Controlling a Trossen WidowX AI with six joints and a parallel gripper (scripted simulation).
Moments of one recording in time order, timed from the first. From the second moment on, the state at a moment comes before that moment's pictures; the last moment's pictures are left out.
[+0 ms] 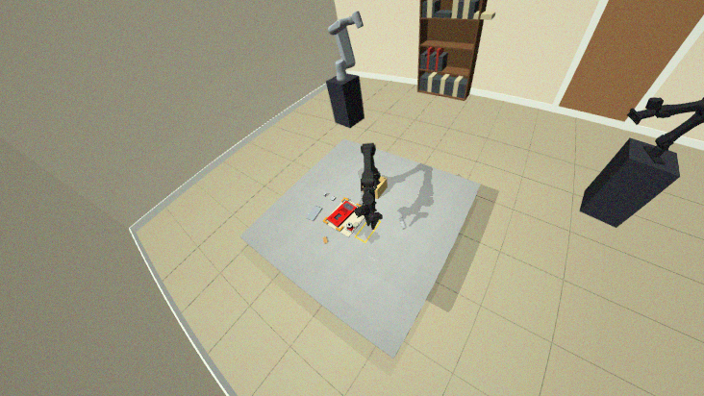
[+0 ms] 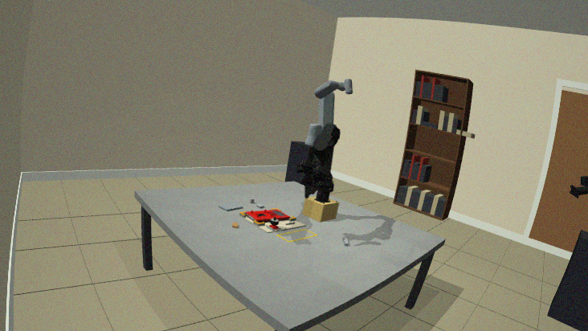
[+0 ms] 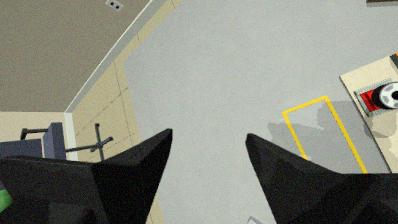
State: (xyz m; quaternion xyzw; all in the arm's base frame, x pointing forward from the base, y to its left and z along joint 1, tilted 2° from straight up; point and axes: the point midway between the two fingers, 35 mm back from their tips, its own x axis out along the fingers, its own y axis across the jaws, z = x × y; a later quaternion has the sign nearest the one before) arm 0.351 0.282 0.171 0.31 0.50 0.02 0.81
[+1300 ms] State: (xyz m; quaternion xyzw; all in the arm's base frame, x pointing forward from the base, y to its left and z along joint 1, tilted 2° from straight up) arm 0.360 0.073 -0.010 0.47 0.51 -0.47 0.54
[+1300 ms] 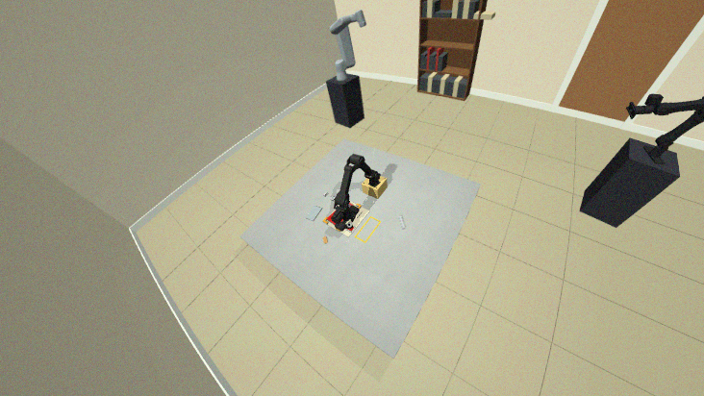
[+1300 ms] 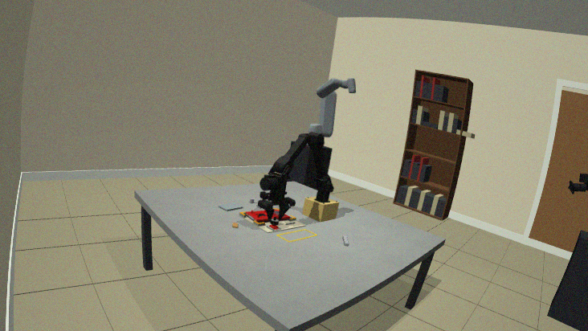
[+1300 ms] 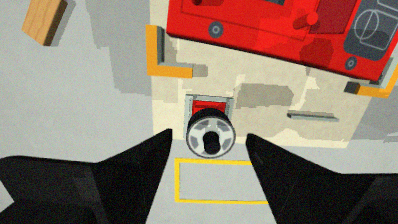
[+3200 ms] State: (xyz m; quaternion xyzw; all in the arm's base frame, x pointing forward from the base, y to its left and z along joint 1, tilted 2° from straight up) arm 0.358 0.073 -0.012 0.47 0.52 -0.47 0.54
